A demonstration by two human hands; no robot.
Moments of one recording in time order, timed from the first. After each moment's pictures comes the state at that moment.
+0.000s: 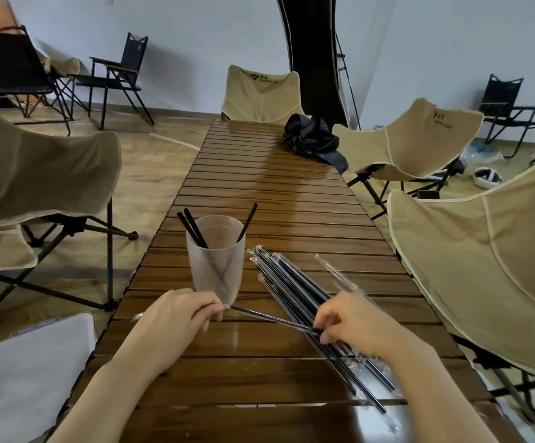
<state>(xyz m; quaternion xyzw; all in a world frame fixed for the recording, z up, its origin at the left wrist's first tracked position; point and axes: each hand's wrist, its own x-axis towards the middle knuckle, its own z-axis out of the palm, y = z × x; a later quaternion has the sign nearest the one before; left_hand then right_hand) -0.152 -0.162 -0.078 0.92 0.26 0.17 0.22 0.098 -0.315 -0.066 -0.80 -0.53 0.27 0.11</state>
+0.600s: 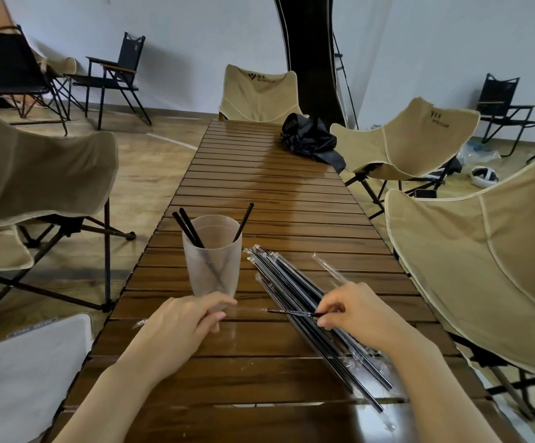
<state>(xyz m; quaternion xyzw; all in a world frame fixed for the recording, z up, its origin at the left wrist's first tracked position) -0.146 -0.168 -0.088 0.93 0.24 0.16 0.21 0.099 -0.319 -0.054 -0.80 -0.54 0.21 0.16</state>
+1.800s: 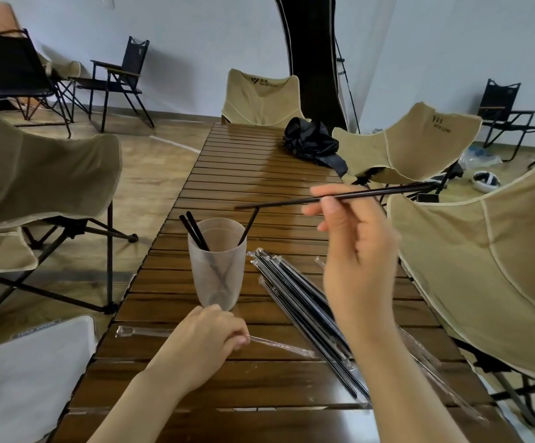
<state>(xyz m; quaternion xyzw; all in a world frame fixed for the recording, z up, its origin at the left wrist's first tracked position) -0.128 -0.187 -0.094 0.95 0.21 0.12 0.18 0.015 -0.290 0.029 -0.58 -0.49 -0.14 0.63</state>
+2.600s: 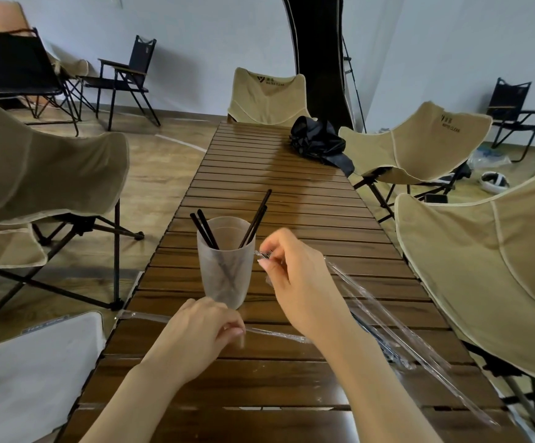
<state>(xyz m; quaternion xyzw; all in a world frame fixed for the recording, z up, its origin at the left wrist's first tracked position) -0.141 -0.171 -0.100 0.95 0.25 0.13 0.15 0.009 -0.261 -0.023 -0.72 -0.59 0.02 0.37</state>
